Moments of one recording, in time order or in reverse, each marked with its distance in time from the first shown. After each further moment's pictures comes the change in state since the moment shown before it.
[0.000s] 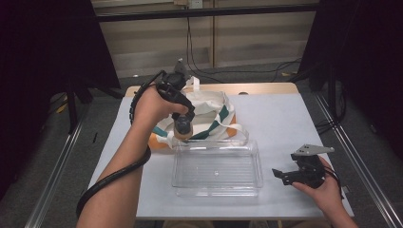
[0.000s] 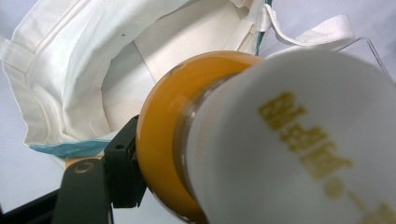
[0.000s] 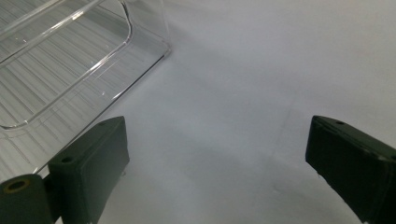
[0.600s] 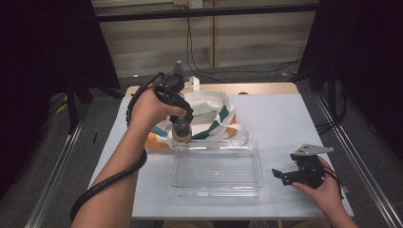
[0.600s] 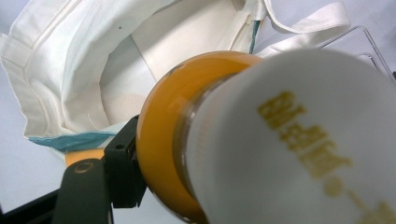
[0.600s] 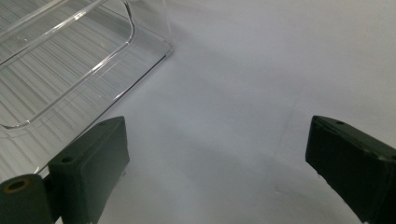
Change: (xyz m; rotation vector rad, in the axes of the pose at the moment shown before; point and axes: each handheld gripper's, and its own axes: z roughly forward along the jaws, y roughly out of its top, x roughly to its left) left arm -0.002 -0.008 -0.004 0.003 -0.007 0.019; right arm 0.001 0.000 0.000 0.001 0.002 -0.009
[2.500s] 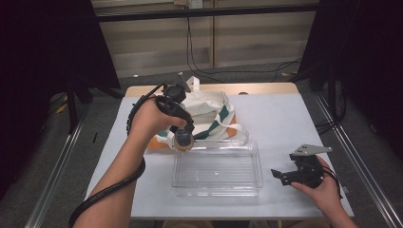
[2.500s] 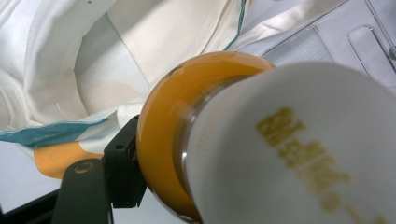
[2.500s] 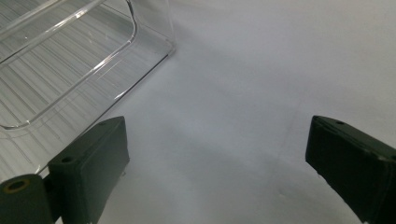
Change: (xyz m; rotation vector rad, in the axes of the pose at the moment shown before) left arm -0.004 -0.016 0.018 0.029 -0.040 0.021; right arm 0.002 0.001 0.002 0.009 0.001 0.001
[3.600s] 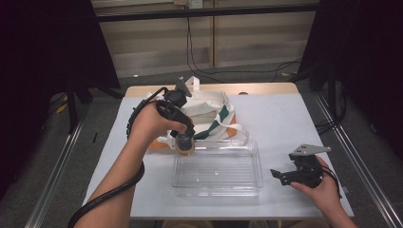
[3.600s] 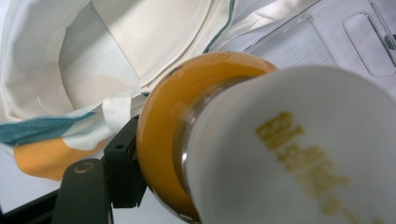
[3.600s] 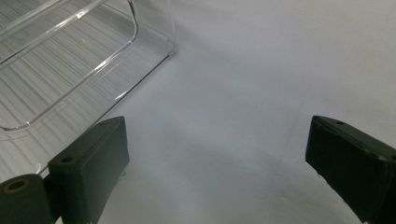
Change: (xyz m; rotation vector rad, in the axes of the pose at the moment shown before) left arm -0.003 -0.007 0.008 0.013 -0.025 0.010; right arm 0.001 0.001 0.001 0.000 0.001 -0.009
